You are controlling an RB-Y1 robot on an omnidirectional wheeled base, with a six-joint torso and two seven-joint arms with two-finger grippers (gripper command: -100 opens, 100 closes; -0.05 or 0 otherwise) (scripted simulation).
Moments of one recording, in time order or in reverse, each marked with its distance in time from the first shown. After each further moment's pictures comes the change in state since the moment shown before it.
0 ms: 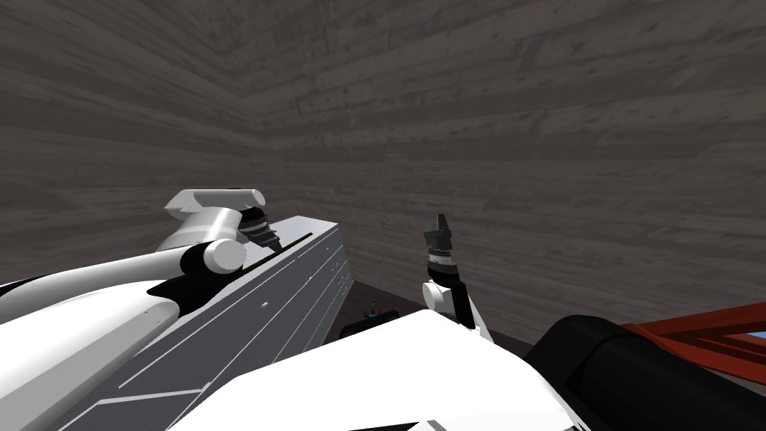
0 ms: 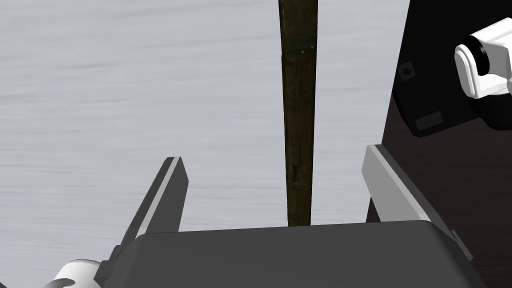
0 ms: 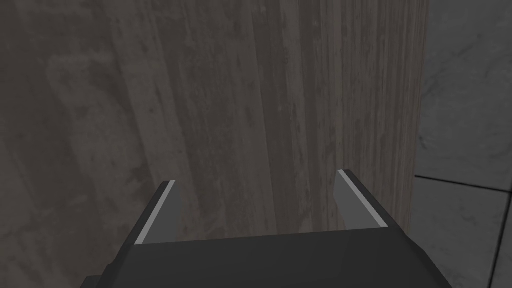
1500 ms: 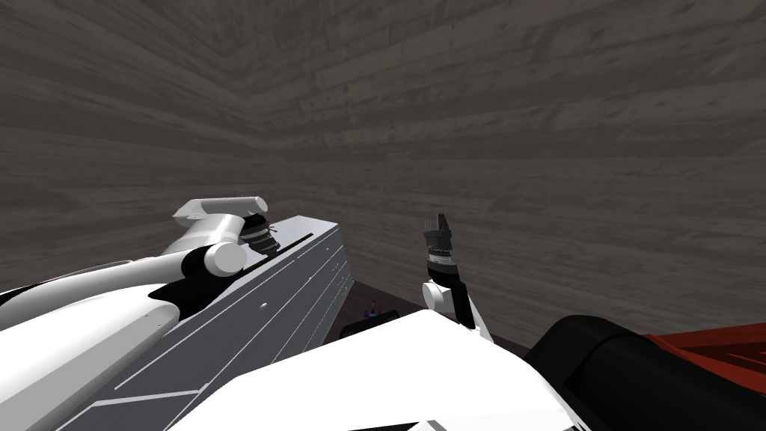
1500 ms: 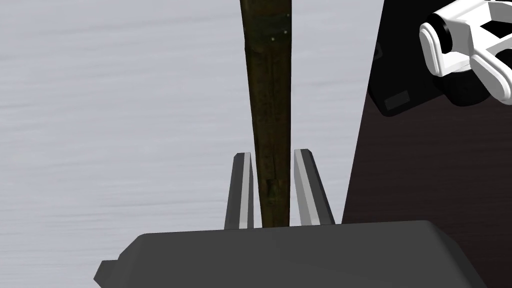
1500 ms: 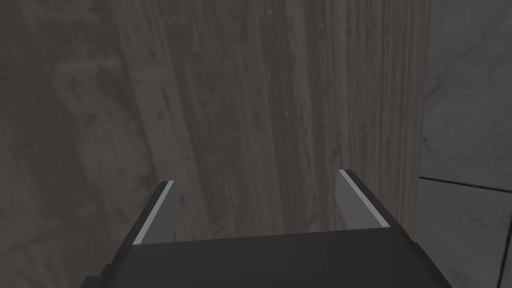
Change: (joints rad) left arm 0.032 -0.006 0.022 0.055 0.003 0.038 -0.004; right arm 0.000 0.000 0.000 0.000 0.000 0.000 0.000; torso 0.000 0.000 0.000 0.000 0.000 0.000
